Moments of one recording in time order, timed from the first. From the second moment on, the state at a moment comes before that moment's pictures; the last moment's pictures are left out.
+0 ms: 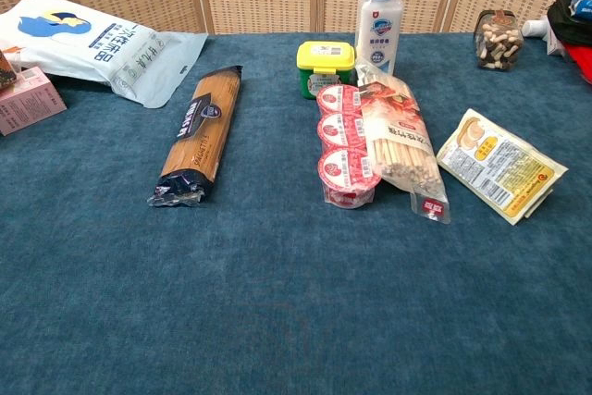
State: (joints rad) left arm -0.10 -1.06 -0.05 -1.56 1.36 1.33 -0.21; right arm 0.06 -1.14 0.05 -1.61 -1.64 1.61 0.04
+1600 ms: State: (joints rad) left arm -0.88 -1.58 0.11 -0.66 2.03 1.14 -0.17; right arm 0.08 -1.16 0.10 -1.58 -1.53 1.55 0.06
